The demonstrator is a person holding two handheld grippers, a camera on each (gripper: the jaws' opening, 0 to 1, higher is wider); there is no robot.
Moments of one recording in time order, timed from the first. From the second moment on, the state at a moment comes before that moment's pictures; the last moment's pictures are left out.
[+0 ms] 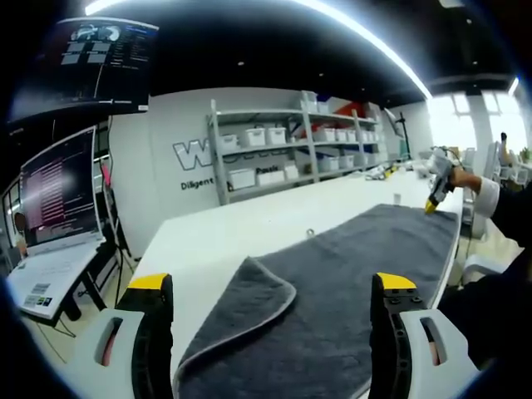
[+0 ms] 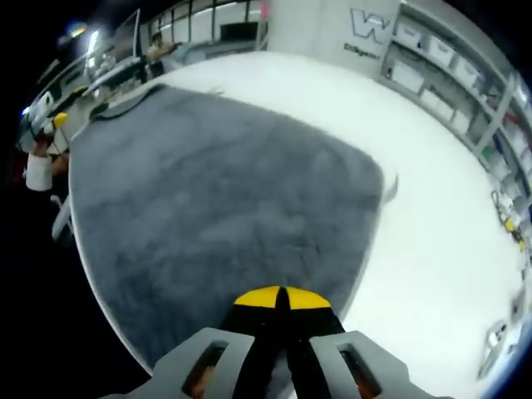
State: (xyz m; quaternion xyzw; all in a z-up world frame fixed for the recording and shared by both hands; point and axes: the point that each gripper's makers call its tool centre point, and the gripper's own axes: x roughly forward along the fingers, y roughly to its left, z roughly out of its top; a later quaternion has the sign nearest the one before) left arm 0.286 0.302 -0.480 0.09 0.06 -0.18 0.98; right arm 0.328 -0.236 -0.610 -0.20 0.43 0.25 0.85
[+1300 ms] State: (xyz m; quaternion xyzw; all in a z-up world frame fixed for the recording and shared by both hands) left arm 0.288 0.302 -0.482 0.08 0.07 -0.18 0.98; right arm 0.275 -0.261 -0.609 -0.14 0.42 0.23 0.86
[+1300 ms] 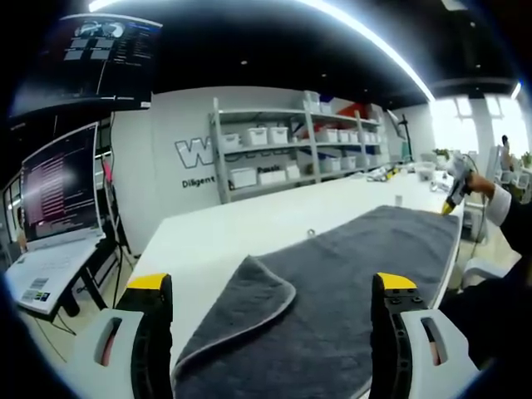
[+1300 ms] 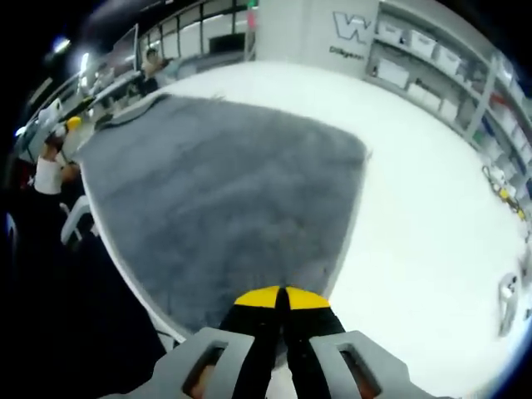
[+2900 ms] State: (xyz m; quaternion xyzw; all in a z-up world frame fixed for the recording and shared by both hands) left arm 0.293 0.305 -0.480 0.09 0.05 -0.17 0.98; right arm 0.261 -0.284 -0.604 -0.15 0.40 0.23 0.88
